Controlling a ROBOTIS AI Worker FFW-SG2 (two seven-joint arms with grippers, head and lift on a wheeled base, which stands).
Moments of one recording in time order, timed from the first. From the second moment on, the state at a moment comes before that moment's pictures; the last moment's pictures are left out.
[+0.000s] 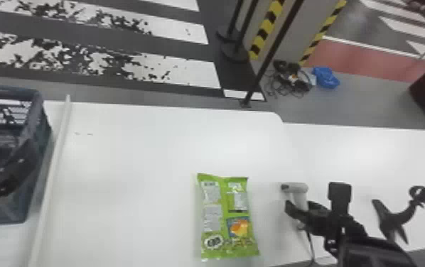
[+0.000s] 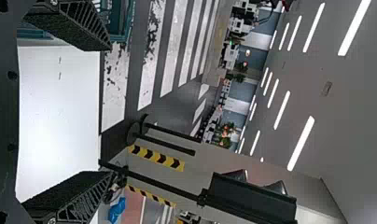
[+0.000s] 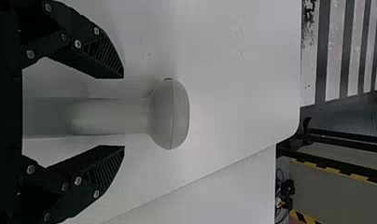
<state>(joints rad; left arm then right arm) 0.56 0.22 0.07 -2.15 0.44 0.19 -0.28 0.22 -0.25 -0.51 -1.36 0.03 0.43 0.41</state>
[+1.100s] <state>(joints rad) 0.55 0.23 0.08 -2.14 0.44 0.19 -0.27 0.14 -0.33 -0.49 -1.61 -0.02 1.14 1.17</state>
